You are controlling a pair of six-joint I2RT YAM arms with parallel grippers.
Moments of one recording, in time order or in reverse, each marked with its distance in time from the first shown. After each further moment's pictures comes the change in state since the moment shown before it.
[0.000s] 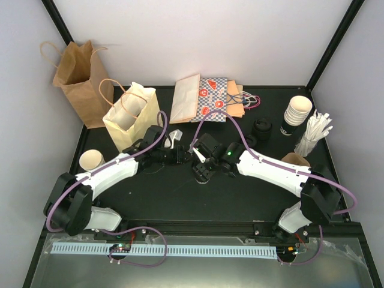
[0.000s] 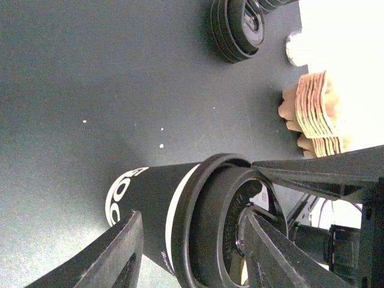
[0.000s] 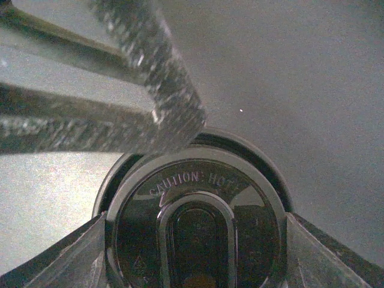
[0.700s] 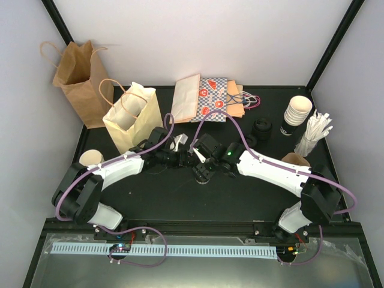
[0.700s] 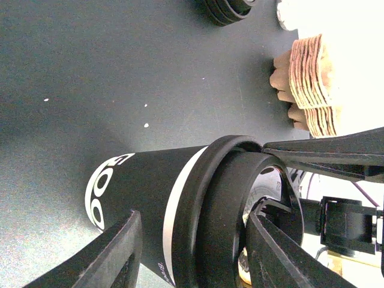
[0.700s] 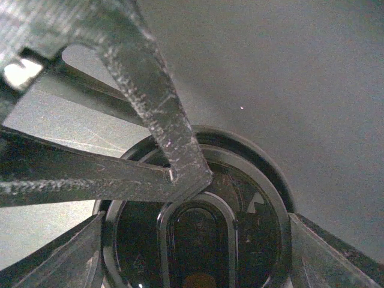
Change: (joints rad) left arm -0.006 0.111 -0.018 0.077 0.132 0.032; right arm 0.001 -0.006 0.000 -0.001 0.004 0.005
